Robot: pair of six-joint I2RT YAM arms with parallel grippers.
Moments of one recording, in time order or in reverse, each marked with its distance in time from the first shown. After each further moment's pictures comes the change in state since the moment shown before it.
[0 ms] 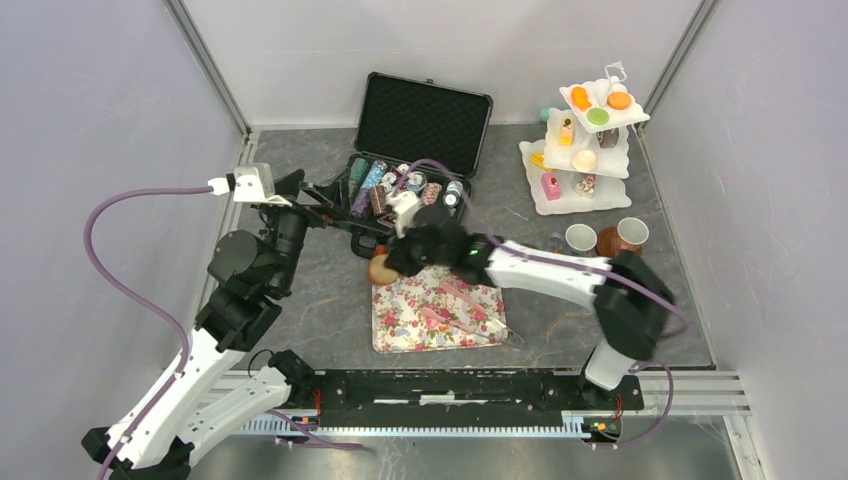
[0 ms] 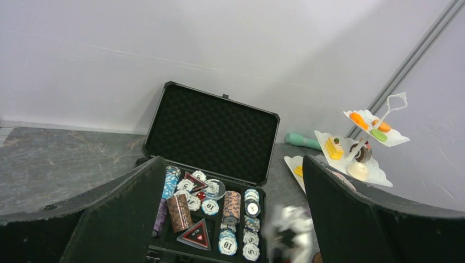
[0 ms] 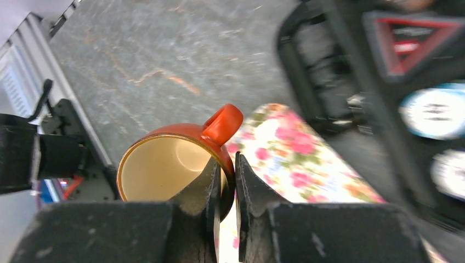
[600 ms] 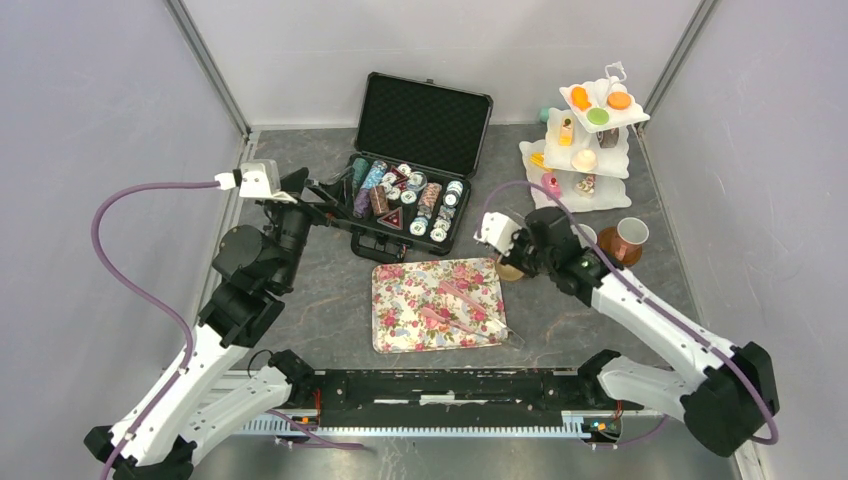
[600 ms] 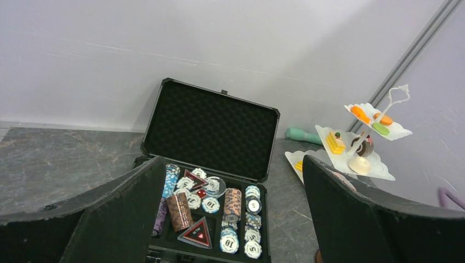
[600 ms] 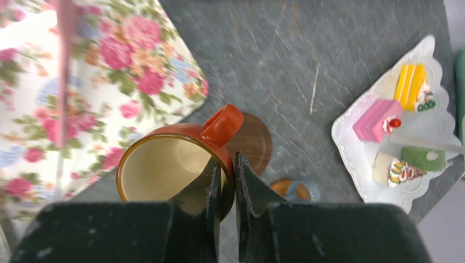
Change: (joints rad) left arm 0.022 0.025 0.001 0.000 0.047 0.001; right arm -0.367 -0.687 -0.418 -0.438 0.113 -0.909
